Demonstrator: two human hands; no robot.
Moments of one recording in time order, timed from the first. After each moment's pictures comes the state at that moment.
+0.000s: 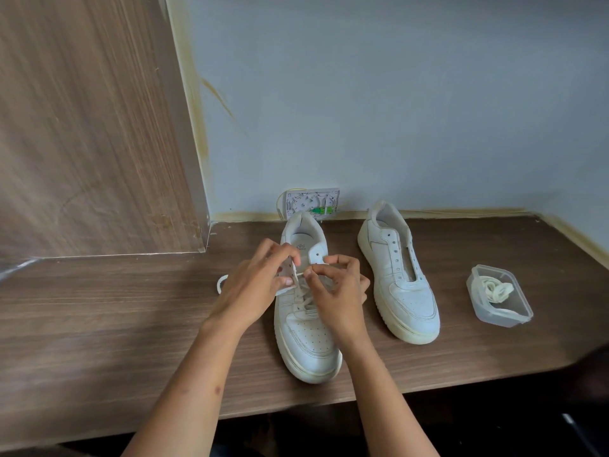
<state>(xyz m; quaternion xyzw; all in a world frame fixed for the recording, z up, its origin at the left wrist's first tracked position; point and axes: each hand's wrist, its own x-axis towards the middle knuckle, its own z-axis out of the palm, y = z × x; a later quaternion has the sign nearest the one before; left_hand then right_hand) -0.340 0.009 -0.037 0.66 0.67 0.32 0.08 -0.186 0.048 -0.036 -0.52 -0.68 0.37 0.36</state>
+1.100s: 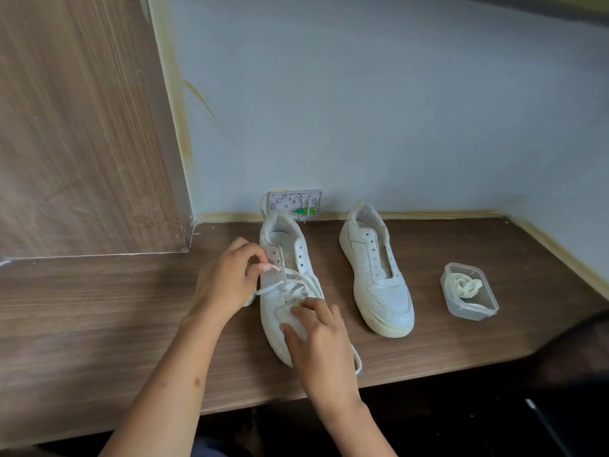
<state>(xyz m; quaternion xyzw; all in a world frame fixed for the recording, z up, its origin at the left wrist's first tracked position) -0.338 0.008 -0.024 0.58 0.75 0.31 0.05 -0.155 -0.006 -0.074 -0.45 -0.83 0.08 0.33</state>
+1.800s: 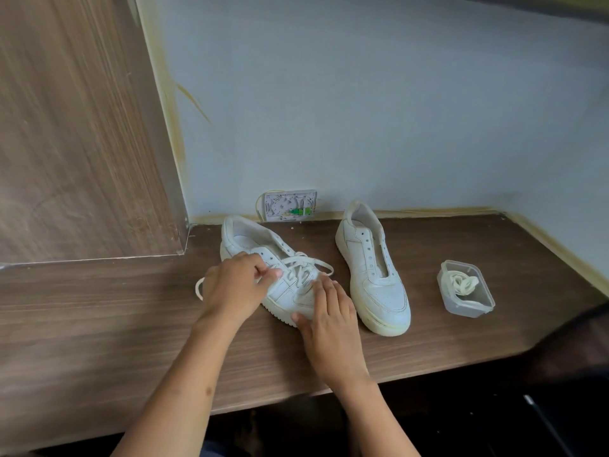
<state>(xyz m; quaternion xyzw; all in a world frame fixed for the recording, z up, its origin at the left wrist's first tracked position) -0.313 0.007 -0.017 0.54 0.80 0.25 0.05 -0.142 0.027 -0.089 -0.50 -0.83 0.01 0.23</state>
